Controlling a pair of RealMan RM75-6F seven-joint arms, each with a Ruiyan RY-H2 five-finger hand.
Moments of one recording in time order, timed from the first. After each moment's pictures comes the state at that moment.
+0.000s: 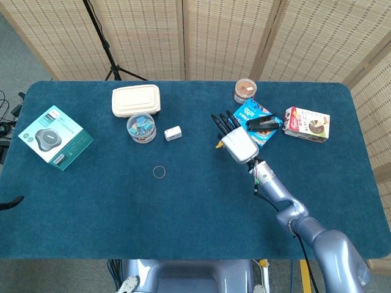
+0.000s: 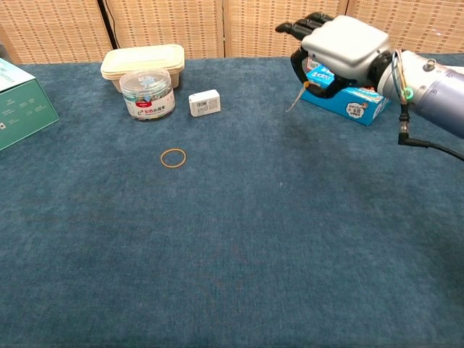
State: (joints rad) left arm -0.13 -0.86 -0.14 -1.87 1.25 1.38 -0.04; right arm 0.92 -1.85 0.14 -0.56 -1.56 1.13 -0.01
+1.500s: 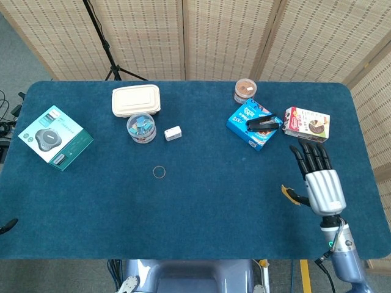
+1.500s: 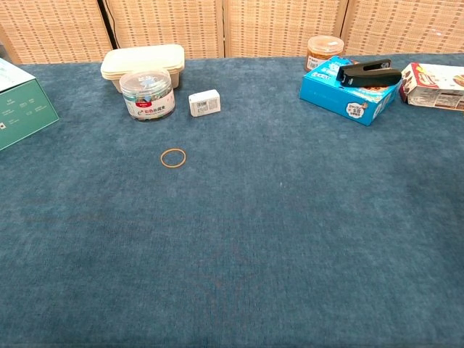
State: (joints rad) left arm -0.01 -0.92 -0.02 -1.71 1.53 1.57 -0.16; right arm 0.36 -1.21 0.06 -1.75 -1.46 1.56 -0.26
